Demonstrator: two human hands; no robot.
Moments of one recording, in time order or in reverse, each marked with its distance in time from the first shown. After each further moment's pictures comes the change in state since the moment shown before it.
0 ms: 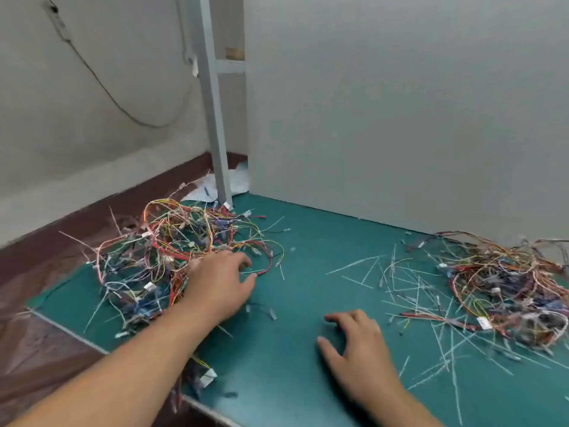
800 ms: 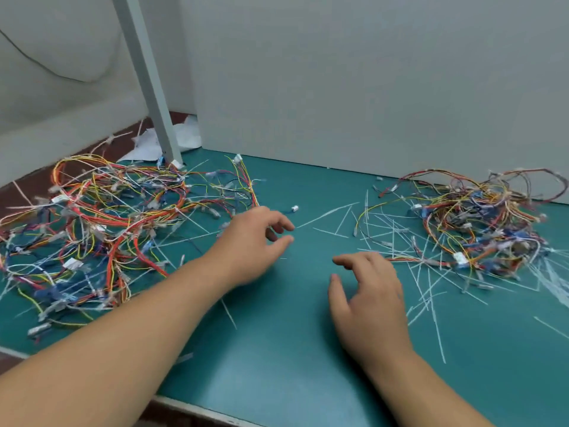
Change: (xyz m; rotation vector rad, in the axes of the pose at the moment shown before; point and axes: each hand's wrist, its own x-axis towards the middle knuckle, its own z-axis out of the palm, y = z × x) left_hand 0.011 0.078 0.046 -0.536 -0.178 0.377; right_hand -0.011 -0.002 -0.018 0.015 0.466 0.020
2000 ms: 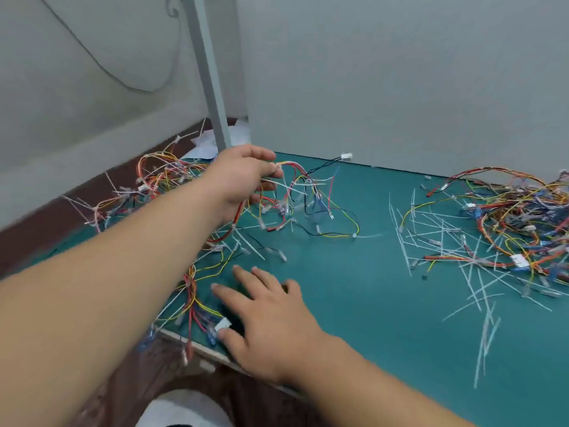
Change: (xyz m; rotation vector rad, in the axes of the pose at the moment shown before) left_hand 0.011 0.005 -0.107 -0.638 0.200 -0.487; right_hand -0.045 -0.121 0.072 -0.076 -0.765 -0.524
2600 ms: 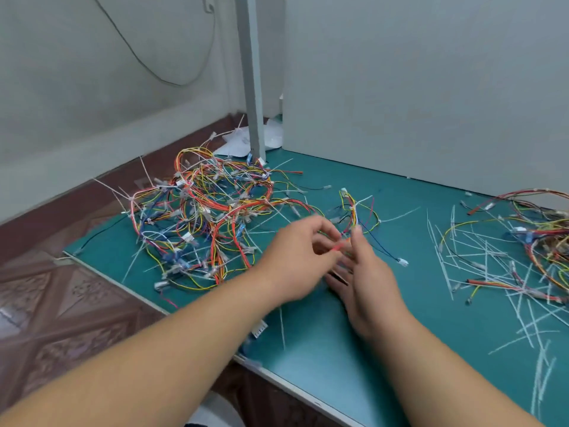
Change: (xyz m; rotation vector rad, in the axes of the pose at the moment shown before) left_hand -0.059 -0.076 0.027 0.274 -0.154 0.215; right_hand 0.037 0.059 -0.033 1.563 0.452 0.694
